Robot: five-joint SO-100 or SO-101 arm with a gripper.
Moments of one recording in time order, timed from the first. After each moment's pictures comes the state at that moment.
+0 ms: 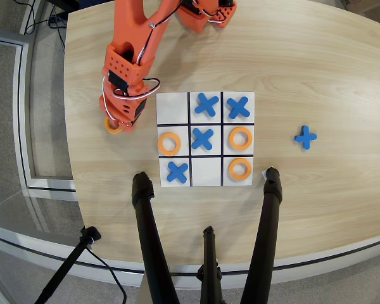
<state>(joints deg) 38.8 82.4 126.7 10.6 -96.7</state>
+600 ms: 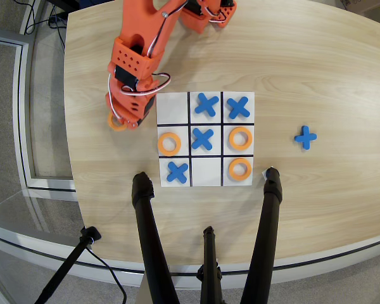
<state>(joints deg) 34.5 92.4 128.9 16.7 -87.6</state>
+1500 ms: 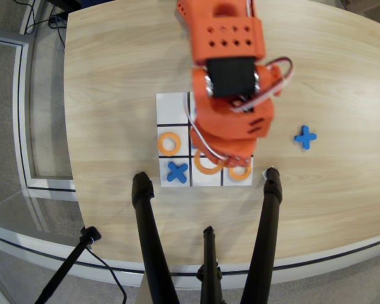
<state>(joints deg) -5.5 106.1 104.7 52.8 -66.2</state>
